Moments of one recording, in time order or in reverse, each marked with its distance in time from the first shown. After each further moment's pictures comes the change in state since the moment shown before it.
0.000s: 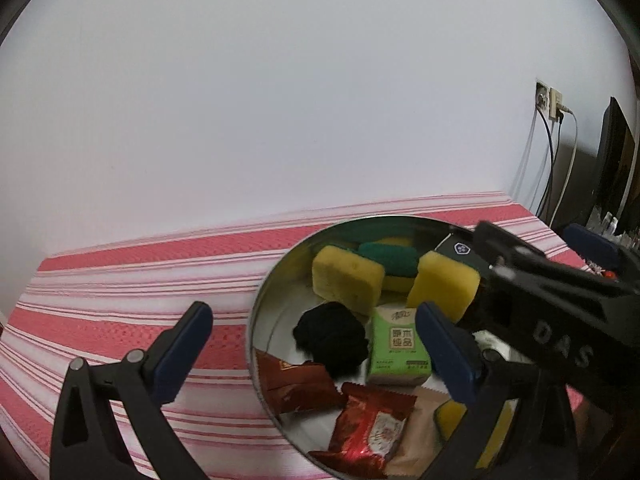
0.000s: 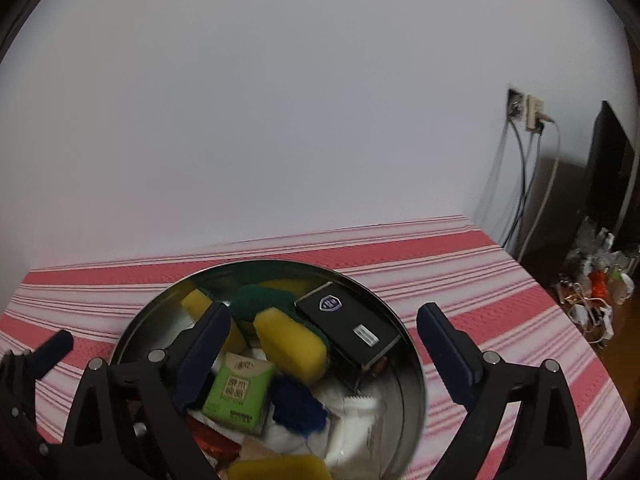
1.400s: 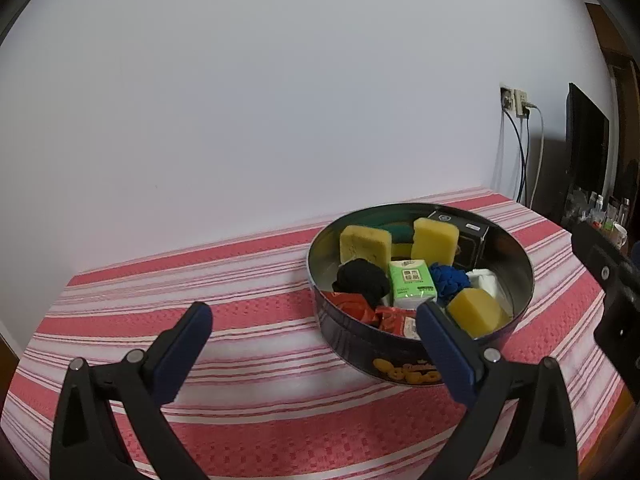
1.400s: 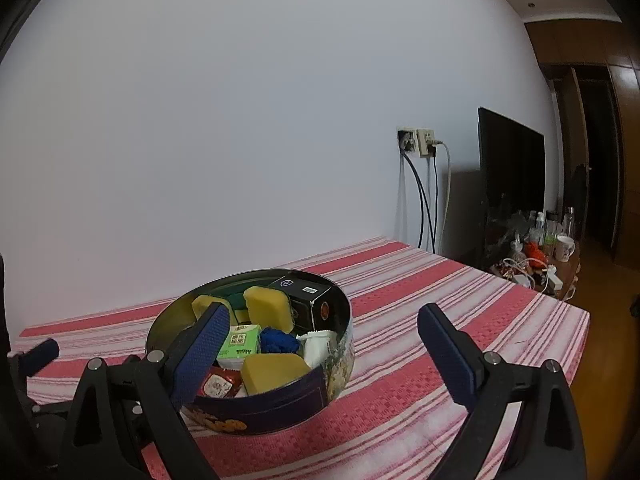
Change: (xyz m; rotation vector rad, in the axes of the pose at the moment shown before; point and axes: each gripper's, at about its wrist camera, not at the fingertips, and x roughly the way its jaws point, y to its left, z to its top) left arm -0.092 0.048 -0.067 0.079 -0.125 0.001; right arm -0.140 0.010 -0.092 0.184 -0.279 -0.191
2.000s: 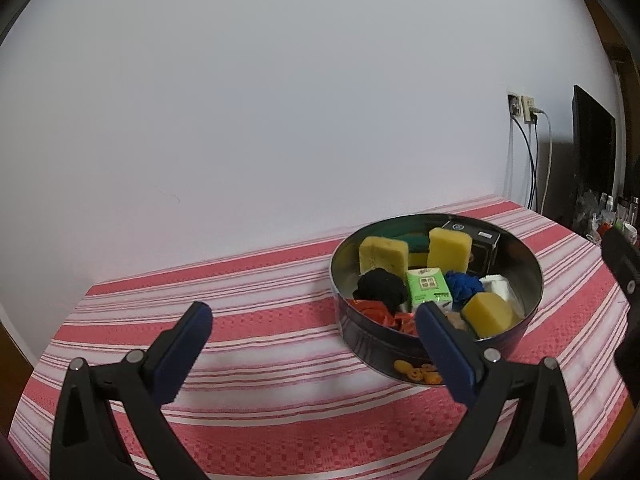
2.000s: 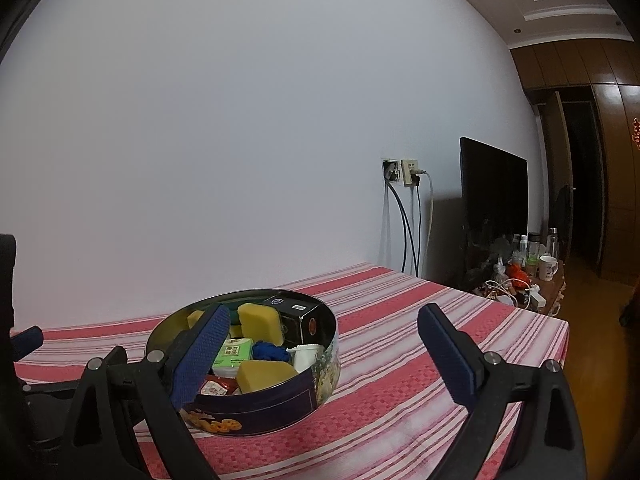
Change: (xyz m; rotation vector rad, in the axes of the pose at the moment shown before) left arm -0.013 0.004 0.001 0.005 -0.047 0.062; right arm -0.028 0.000 -0.008 -0.006 -0.105 -0.039
